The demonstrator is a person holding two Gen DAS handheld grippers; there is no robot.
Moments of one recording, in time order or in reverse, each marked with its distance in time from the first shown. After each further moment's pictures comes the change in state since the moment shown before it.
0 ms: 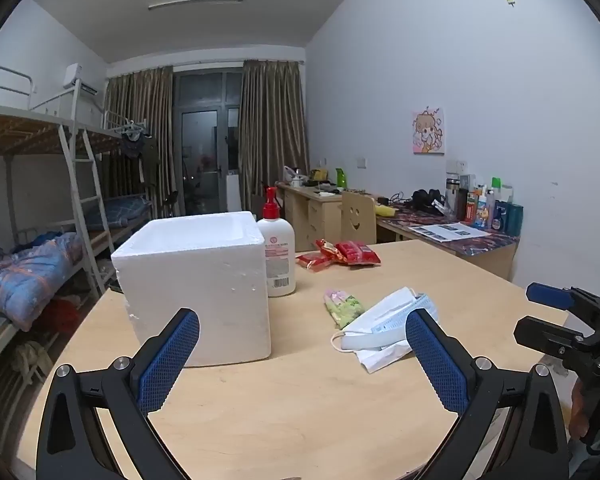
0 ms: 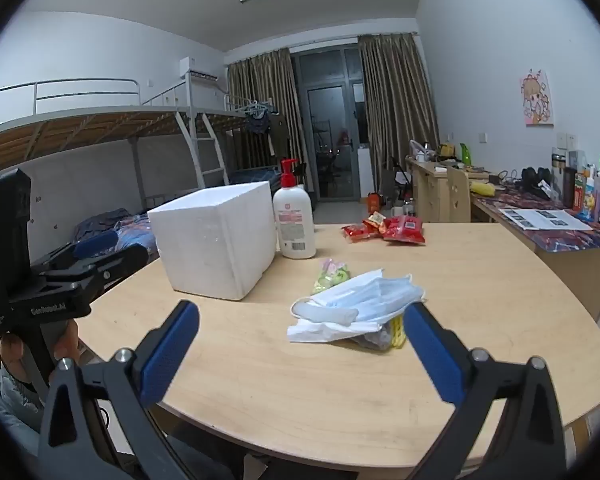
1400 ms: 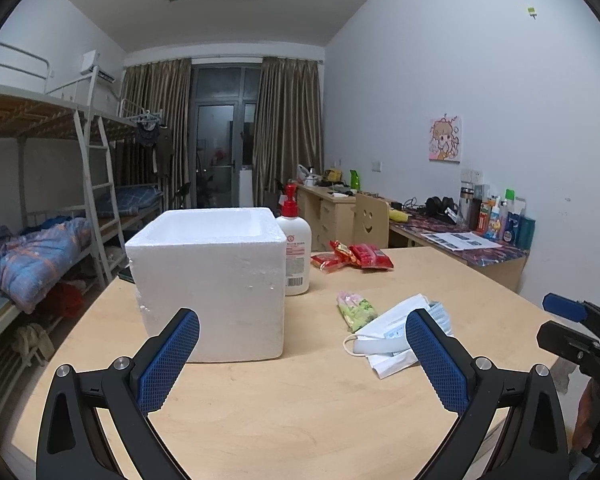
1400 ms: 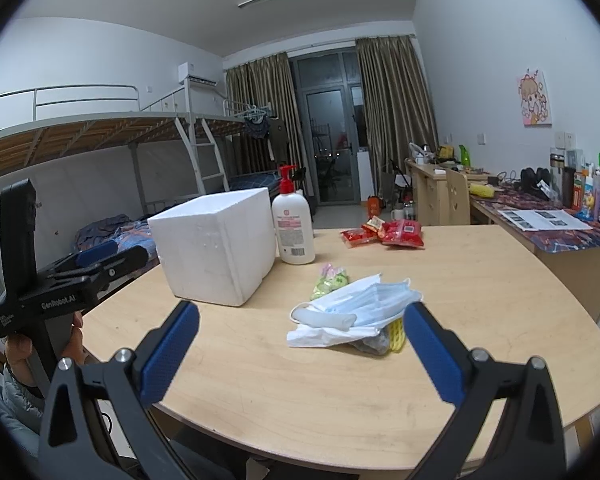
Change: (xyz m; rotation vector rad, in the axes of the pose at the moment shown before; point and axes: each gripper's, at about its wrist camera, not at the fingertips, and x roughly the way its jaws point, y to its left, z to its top) left arm 0.008 0.013 0.001 -0.059 0.027 0.038; right arm -0.003 -0.002 0.001 0.015 -0.019 0.006
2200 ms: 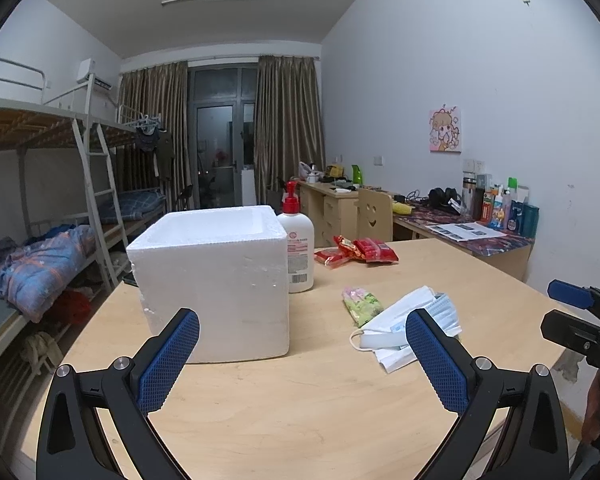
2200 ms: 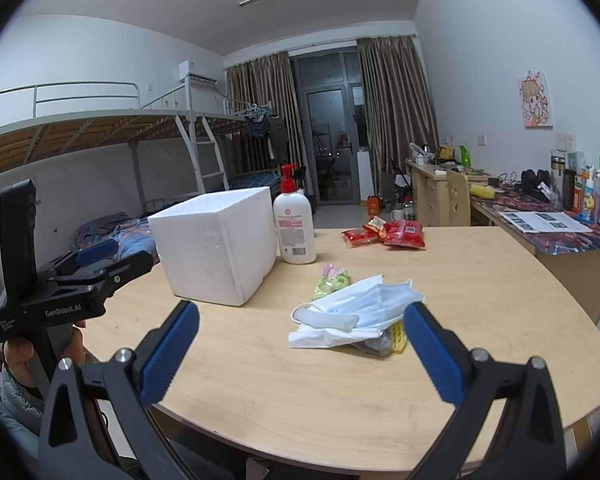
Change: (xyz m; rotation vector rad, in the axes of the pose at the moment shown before) left arm 0.005 -0.004 -0.004 0.046 0.012 0.018; right arm 0.001 0.005 0.003 -0.006 0.003 -0.002
